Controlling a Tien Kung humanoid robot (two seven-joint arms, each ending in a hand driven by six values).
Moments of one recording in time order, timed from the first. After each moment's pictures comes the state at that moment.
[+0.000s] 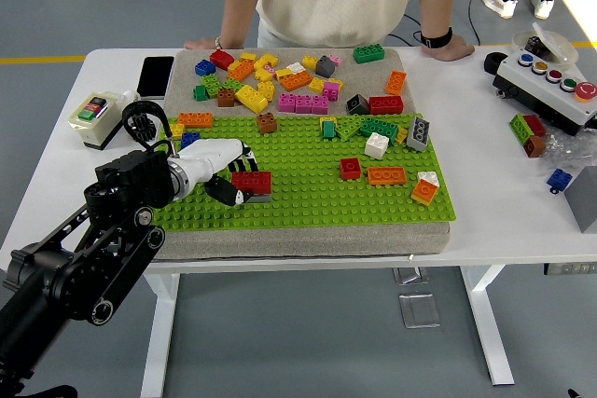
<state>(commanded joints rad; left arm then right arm) -0.54 0.07 -1.15 -1.21 2.27 -0.44 0.20 0.15 -0.15 1.38 0.18 -0.91 -0.09 -0.06</state>
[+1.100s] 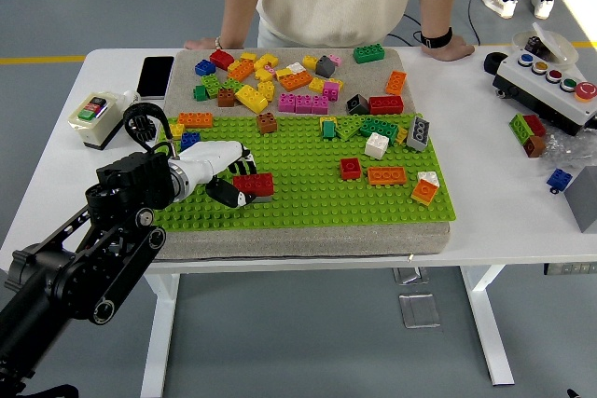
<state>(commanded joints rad) -0.55 0.07 -1.15 -1.19 2.27 -0.43 0.19 0.15 -0.15 1.37 0.18 -0.90 -0.09 -0.06</state>
